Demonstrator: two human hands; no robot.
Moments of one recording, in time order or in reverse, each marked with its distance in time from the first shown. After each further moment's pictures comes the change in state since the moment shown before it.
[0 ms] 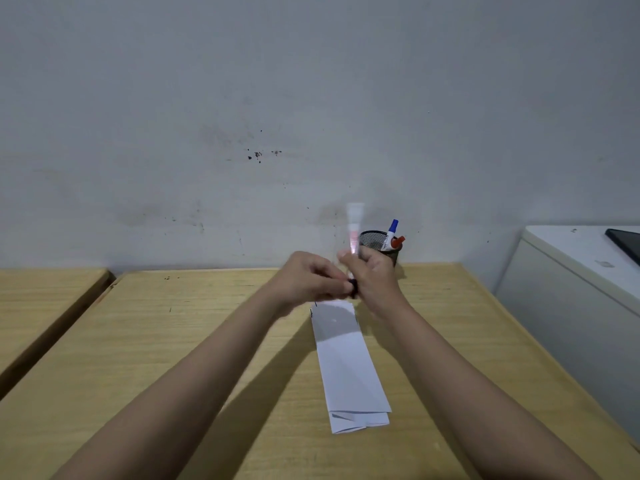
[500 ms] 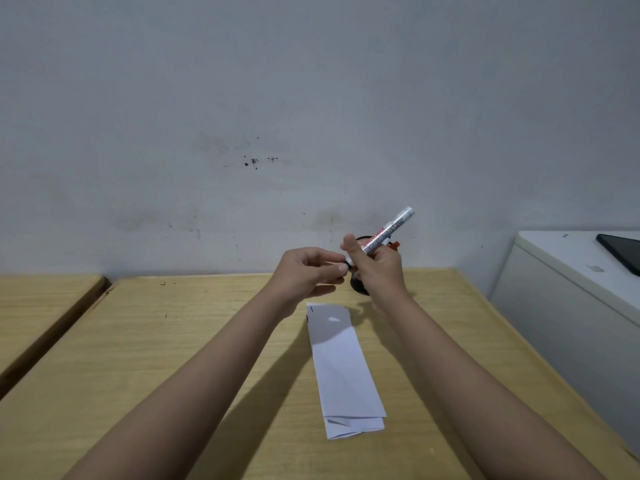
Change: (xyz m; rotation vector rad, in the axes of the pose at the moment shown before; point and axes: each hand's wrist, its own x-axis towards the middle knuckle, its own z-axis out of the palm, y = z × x) left_hand 0.000 0.012 0.008 -0.119 0.099 -0.025; right_hand 0.006 -0.019 -0.006 -0.104 0.135 -0.028
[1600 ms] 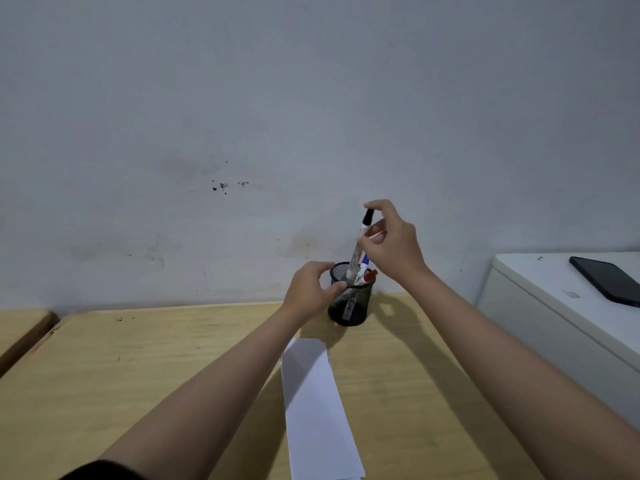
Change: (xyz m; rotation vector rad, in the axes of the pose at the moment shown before) left_hand 0.106 -0.035 0.040 0.664 0.182 0.272; right_hand 0.096 -0.029 -0.060 -0.640 0.052 -0.441
